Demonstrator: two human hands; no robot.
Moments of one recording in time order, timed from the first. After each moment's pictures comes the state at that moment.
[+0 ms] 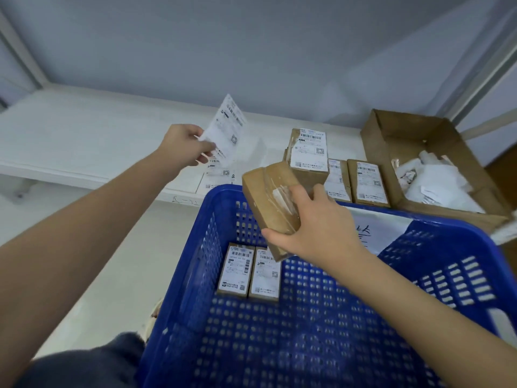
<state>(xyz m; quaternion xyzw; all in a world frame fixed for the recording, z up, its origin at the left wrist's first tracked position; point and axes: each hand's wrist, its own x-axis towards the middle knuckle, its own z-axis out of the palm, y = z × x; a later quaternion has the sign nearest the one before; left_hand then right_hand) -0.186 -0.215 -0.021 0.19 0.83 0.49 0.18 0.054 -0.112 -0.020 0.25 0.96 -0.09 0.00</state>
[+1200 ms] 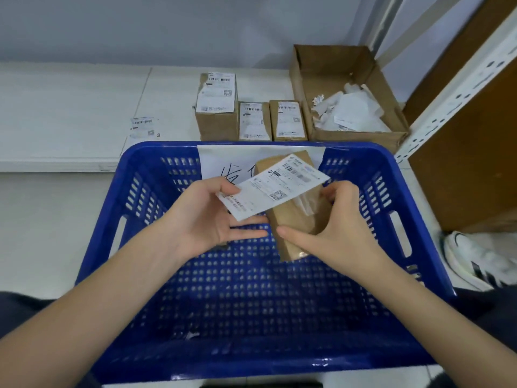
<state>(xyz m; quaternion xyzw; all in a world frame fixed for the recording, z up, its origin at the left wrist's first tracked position) 0.080 -0.190 -0.021 0.01 0.48 0.59 0.64 0.257 -0.080 -0.026 0.40 0.82 -0.39 -0.11</state>
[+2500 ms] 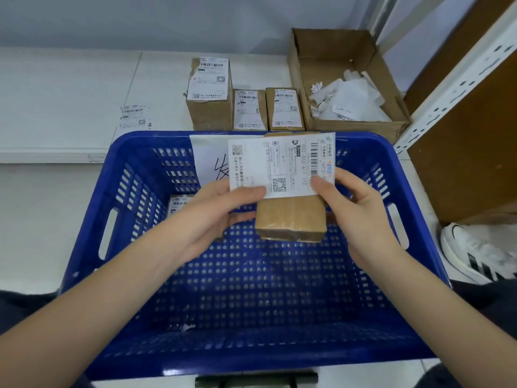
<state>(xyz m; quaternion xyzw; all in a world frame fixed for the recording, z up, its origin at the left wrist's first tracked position) 0.099 -0.186 -0.025 0.21 0.59 0.56 0.54 0.254 -0.061 -0.032 0.41 0.58 -0.65 -0.27</state>
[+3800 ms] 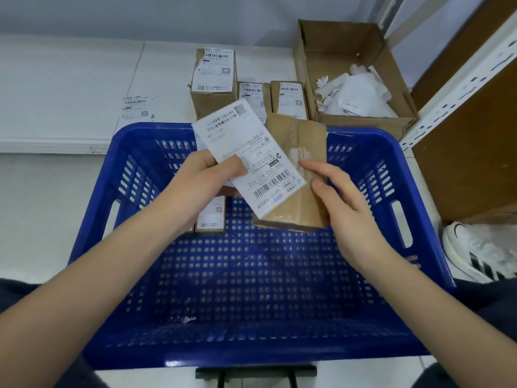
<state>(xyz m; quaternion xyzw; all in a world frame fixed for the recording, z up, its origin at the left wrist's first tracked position) 0.085 -0.181 -0.014 0.25 0.66 0.58 0.41 0.252 -0.068 -0.048 0.34 0.66 -0.63 -0.22</state>
